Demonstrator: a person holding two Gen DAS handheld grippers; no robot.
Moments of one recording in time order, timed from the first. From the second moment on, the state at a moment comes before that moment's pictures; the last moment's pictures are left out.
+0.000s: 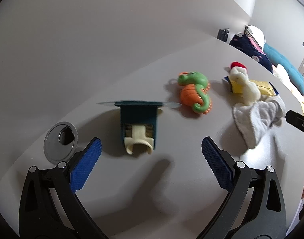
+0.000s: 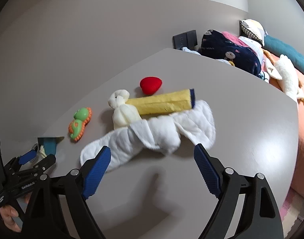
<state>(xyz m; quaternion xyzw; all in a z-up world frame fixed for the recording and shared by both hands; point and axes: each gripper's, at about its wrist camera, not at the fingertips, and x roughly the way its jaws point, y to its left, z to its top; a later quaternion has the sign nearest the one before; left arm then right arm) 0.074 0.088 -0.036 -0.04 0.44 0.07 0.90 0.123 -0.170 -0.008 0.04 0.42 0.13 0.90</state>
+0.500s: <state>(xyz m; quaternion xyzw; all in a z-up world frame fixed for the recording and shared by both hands) 0.093 0.102 -0.047 -0.06 0.44 0.07 0.89 0.154 -0.154 -0.035 0.03 0.43 0.12 0.89</state>
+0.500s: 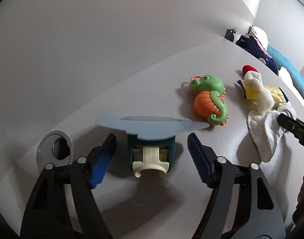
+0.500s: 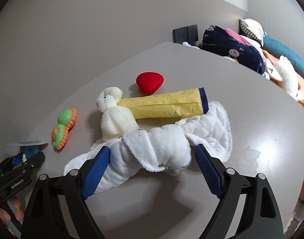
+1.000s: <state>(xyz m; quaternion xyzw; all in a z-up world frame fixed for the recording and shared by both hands) 0.088 0.106 -0.041 -0.07 0.42 0.08 0.90 0.139 -0.155 -0.037 0.04 0.43 0.16 0.89</state>
